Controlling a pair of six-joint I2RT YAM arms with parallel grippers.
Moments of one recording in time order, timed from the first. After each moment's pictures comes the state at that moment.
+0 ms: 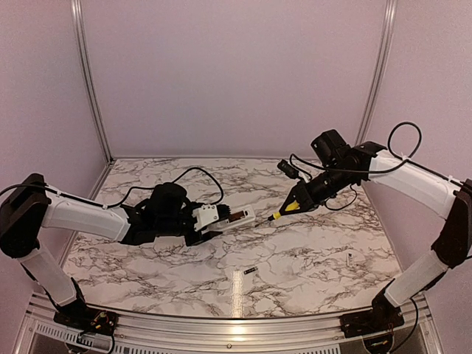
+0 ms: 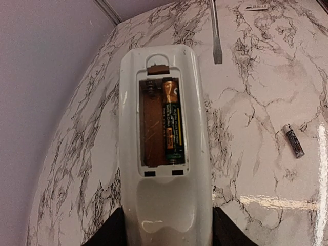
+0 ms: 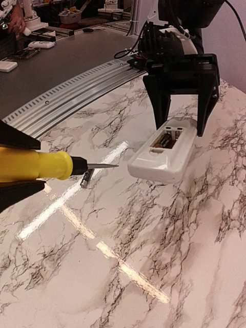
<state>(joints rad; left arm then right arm) -0.88 1.62 0.81 0.29 0.11 0.59 0.54 1.50 1.30 -0.88 -0.64 0.08</state>
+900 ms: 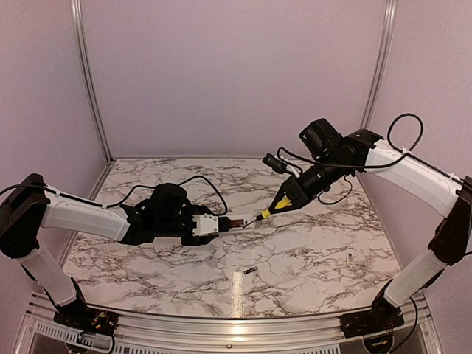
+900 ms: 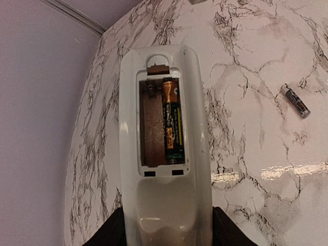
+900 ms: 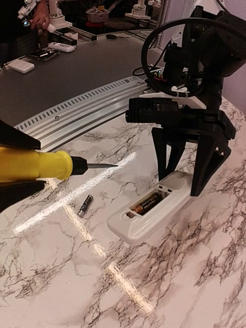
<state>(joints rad) -0.88 1.62 0.82 0.25 0.10 0.87 0.65 1.53 1.46 -1.00 -0.66 0.03</state>
